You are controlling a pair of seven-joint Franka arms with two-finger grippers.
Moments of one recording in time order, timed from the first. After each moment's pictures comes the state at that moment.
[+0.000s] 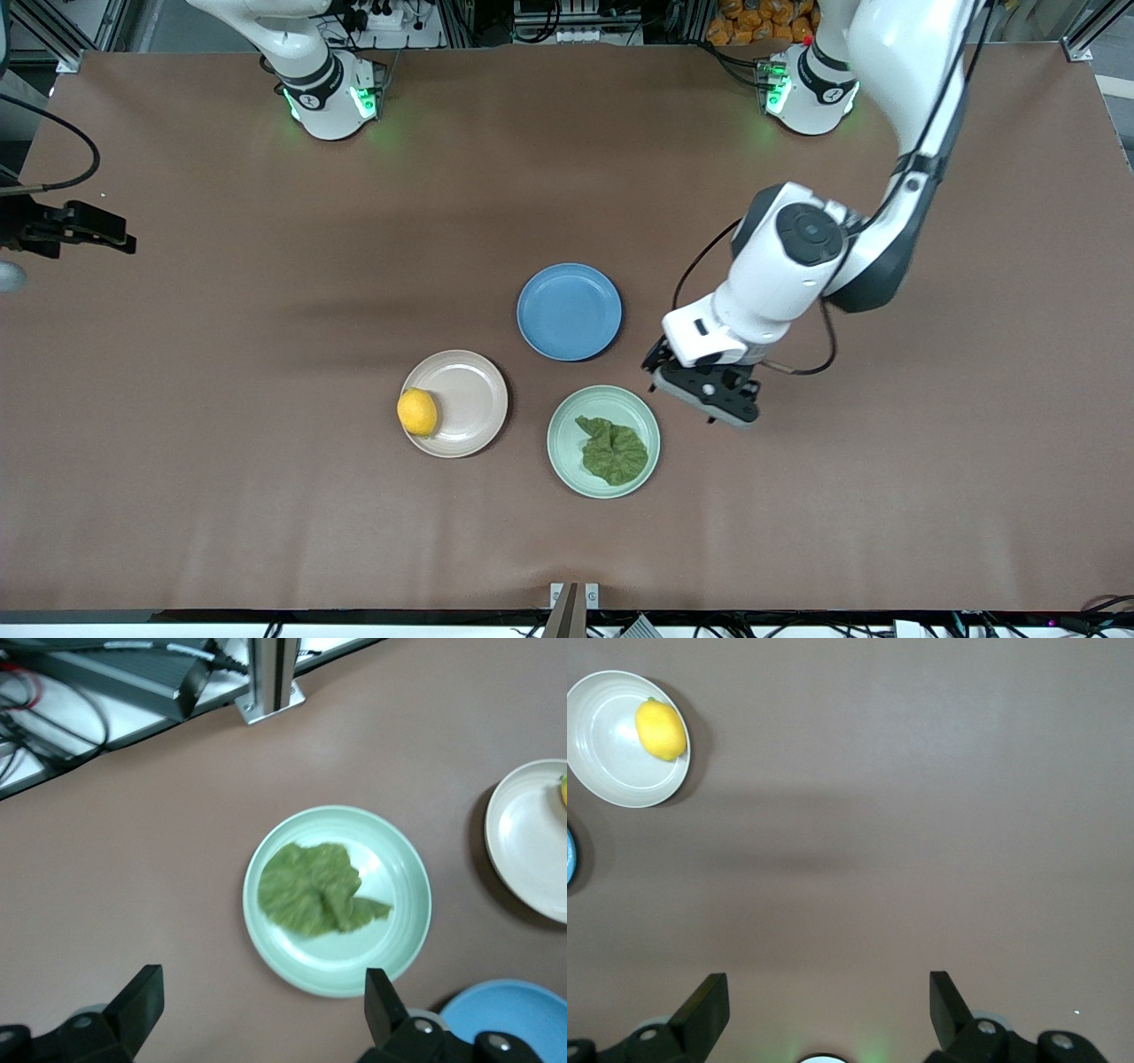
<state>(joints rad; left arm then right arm) -0.32 0.57 -0.22 -1.51 0.06 2.46 -0.02 -0.07 0.12 0.00 -1.46 0.01 1.44 -0.12</state>
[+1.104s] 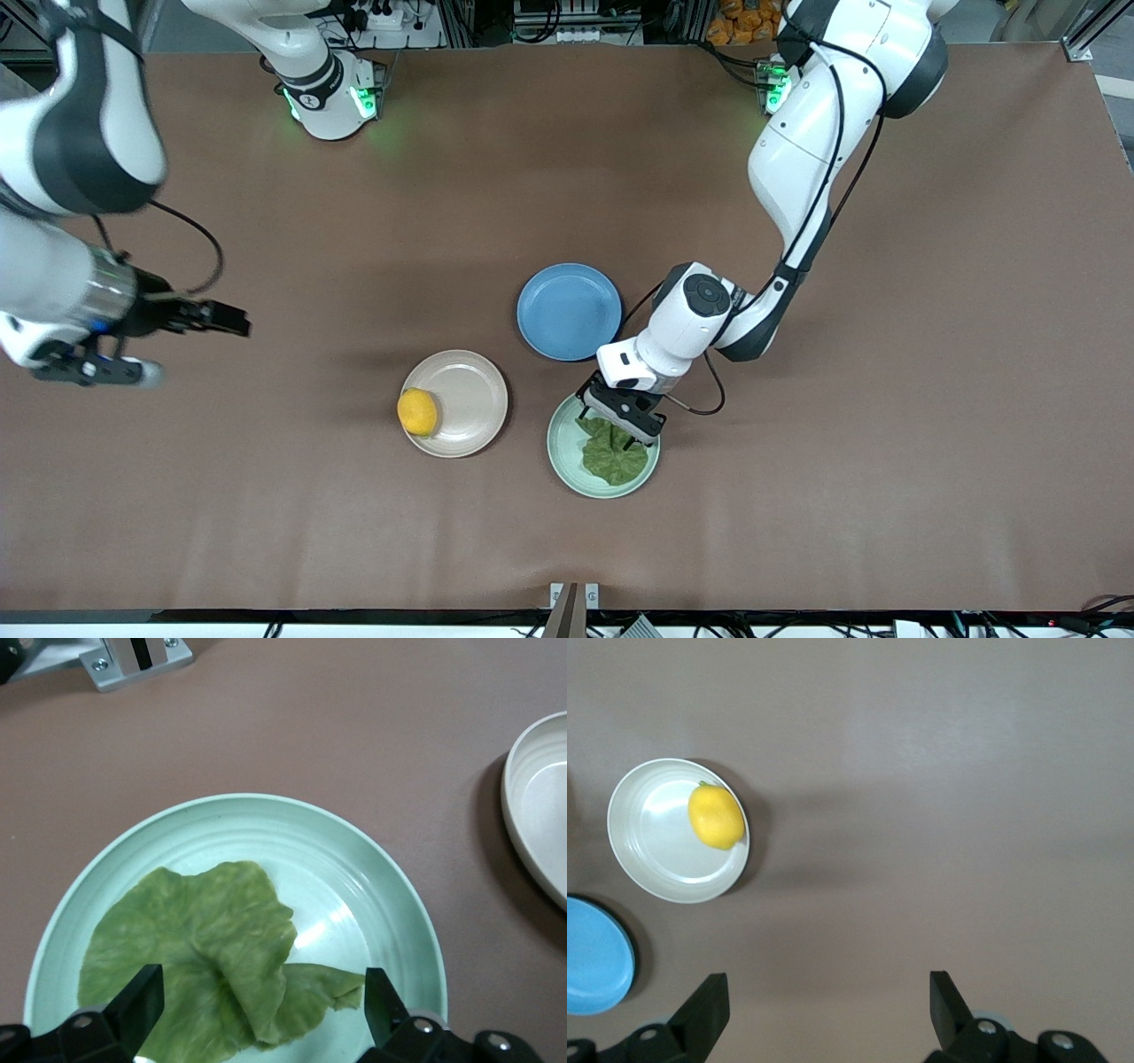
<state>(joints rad) -0.43 0.98 -0.20 -1.41 0.06 2.94 0.03 0.07 0.31 0.00 -1.46 0.08 1.67 0.13</state>
